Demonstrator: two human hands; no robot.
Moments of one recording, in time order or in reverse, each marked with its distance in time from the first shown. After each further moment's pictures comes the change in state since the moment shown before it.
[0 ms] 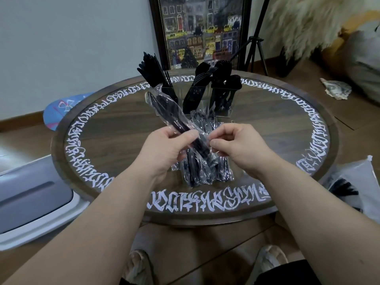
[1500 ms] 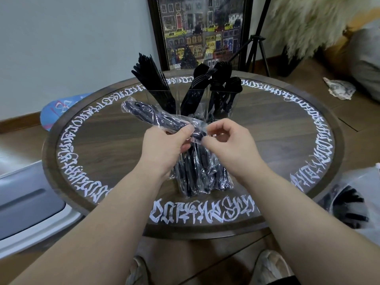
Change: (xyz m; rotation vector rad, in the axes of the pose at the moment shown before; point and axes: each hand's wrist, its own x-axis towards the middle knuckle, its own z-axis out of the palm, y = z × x) left_hand 0.029 0.000 0.018 -0.098 0.188 0.117; right_hand 0.018 0.006 0.015 -0.054 0.215 -0.048
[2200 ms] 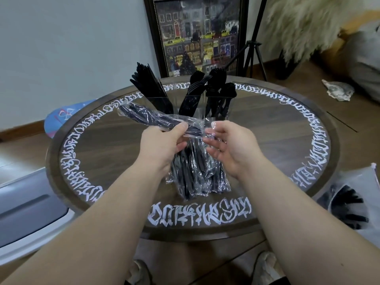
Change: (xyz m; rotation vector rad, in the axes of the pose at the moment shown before) left_hand 0.008 0.011 0.007 -0.079 0.058 -0.072; right_hand 0.011 -0.017 -0.005 0.654 0.043 0.418
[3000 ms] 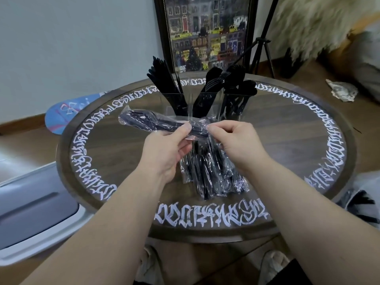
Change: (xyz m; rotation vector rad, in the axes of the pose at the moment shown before) left_hand 0.008 -0.001 -0.037 -0.200 -0.098 -0.138; right_hand 0.008 0.016 0.027 -0.550 -0.024 -0.360
